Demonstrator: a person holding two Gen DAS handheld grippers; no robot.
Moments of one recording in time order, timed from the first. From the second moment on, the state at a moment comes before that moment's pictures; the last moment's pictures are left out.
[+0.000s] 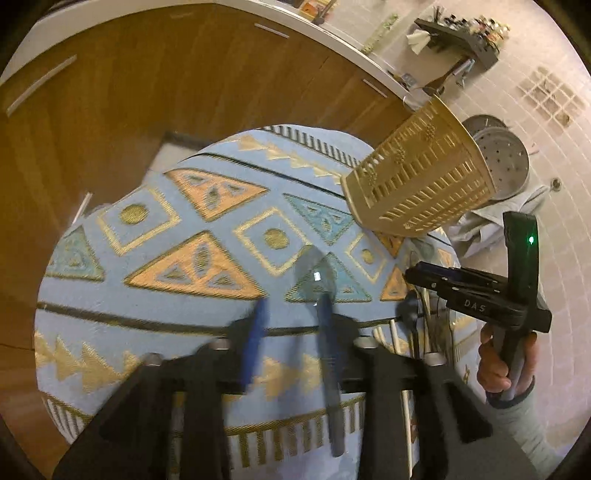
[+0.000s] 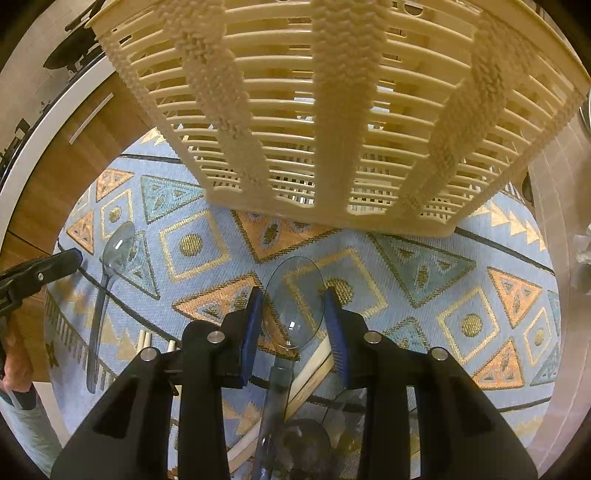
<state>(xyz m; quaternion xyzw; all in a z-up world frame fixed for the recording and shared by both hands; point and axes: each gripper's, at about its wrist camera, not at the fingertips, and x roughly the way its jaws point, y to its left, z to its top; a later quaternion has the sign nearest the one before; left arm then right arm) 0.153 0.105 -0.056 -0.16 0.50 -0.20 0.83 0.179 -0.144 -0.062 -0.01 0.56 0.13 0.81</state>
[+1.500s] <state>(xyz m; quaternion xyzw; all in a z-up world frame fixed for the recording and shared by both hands) 0.155 -0.068 0.131 -0.05 0.02 -0.13 0.99 0.207 -0.214 0.144 0.08 0.15 0.01 0.98</state>
